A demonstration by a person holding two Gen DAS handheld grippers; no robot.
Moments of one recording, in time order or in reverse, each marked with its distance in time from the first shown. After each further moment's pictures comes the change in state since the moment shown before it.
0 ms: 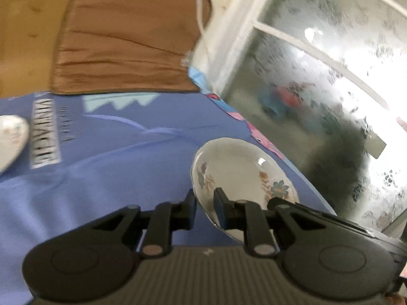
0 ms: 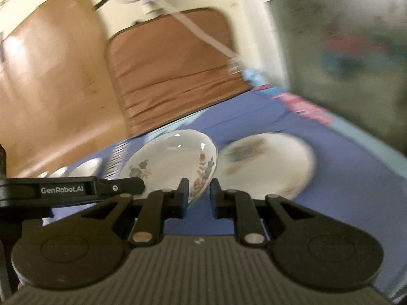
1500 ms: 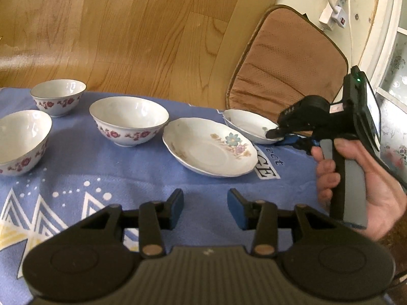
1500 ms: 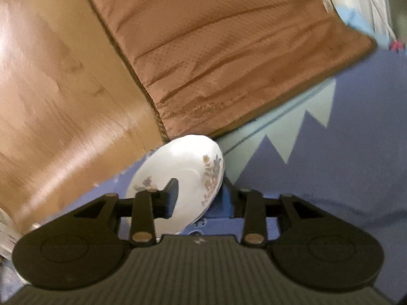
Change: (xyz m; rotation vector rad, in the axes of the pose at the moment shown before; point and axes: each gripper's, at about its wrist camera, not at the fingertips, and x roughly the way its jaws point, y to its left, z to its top) left arm -0.102 0.162 -0.037 -0.243 -0.216 0.435; right arm 0.247 0.158 0.046 0.036 0.258 0.034
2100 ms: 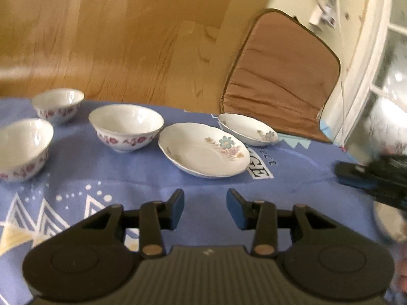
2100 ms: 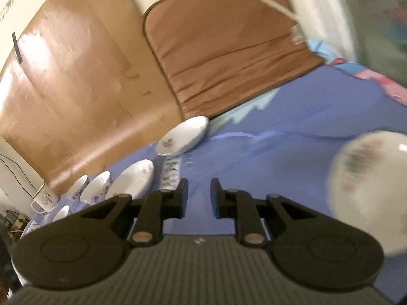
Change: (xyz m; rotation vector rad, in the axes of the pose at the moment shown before) left arm -0.015 -0.004 0.000 0.021 -0.025 -0.011; right arm -0.140 -0.056 -0.072 -0.013 -0.114 0.220
